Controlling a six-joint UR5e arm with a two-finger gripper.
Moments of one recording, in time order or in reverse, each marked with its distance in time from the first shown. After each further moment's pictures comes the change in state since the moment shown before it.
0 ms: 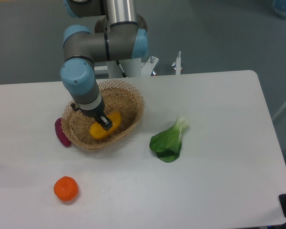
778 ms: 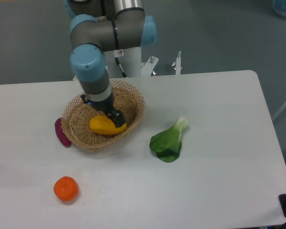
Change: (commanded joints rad) arm 0.213 0.040 0.099 -0.009 -0.012 0.041
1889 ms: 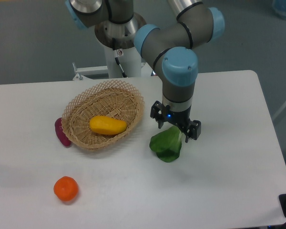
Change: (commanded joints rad) arm 0.209 -0.109 0.183 -0.011 -0.067 0.130
